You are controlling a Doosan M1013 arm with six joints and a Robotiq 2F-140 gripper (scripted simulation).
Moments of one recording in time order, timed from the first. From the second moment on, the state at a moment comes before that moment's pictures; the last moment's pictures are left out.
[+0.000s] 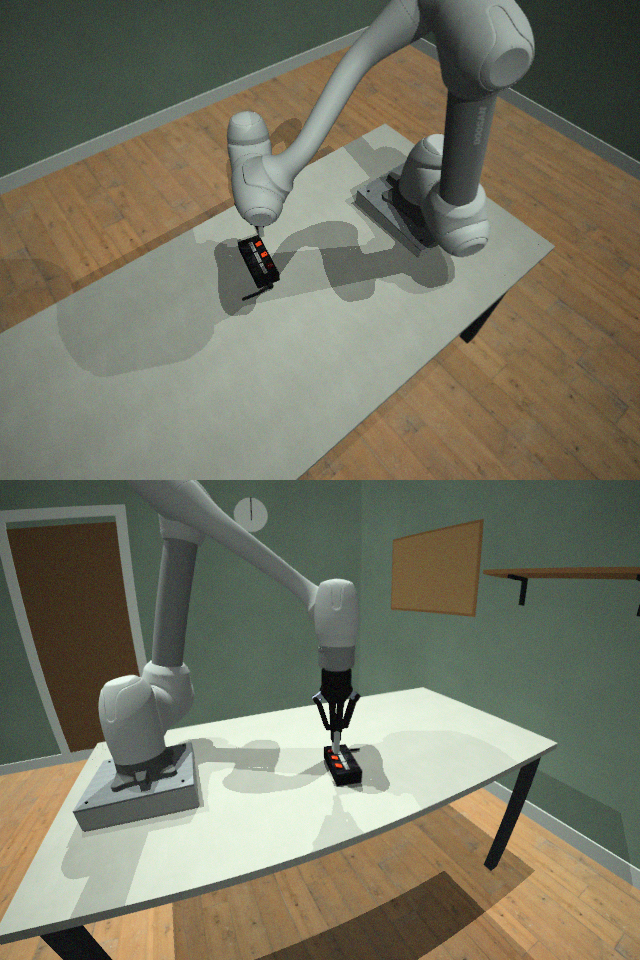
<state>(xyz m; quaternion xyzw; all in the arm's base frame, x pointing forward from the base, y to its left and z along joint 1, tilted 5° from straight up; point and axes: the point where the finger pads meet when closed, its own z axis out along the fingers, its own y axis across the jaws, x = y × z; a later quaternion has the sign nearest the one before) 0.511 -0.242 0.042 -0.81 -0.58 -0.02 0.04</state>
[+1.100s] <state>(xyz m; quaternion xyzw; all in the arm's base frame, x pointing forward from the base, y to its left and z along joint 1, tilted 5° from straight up) 0.511 -0.241 0.008 -0.81 -0.58 -0.02 0.04</state>
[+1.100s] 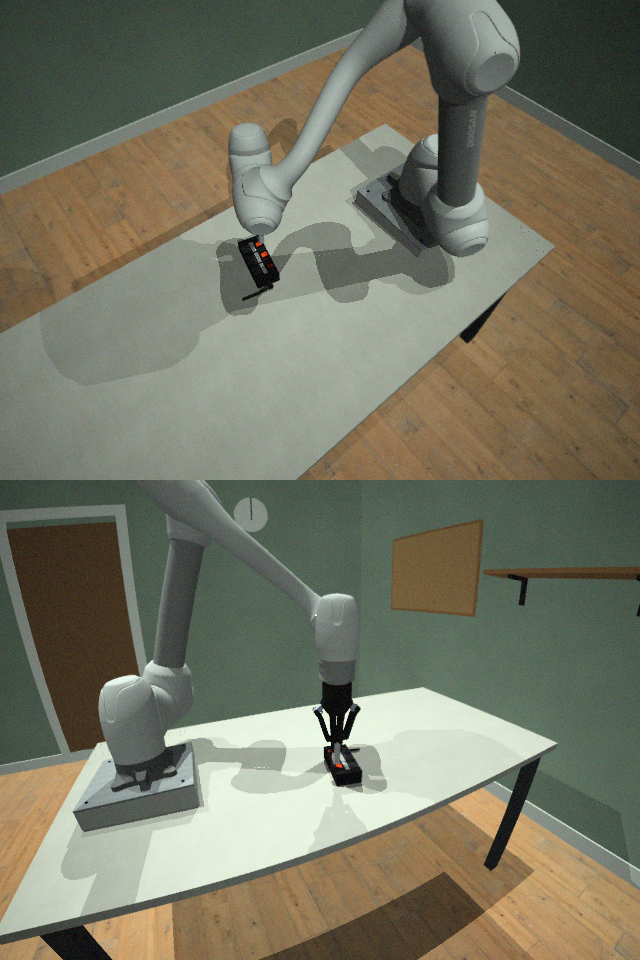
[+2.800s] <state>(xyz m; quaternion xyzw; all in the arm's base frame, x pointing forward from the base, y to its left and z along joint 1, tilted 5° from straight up) 0.511 -0.240 0.003 -0.81 -0.58 -0.02 0.04</state>
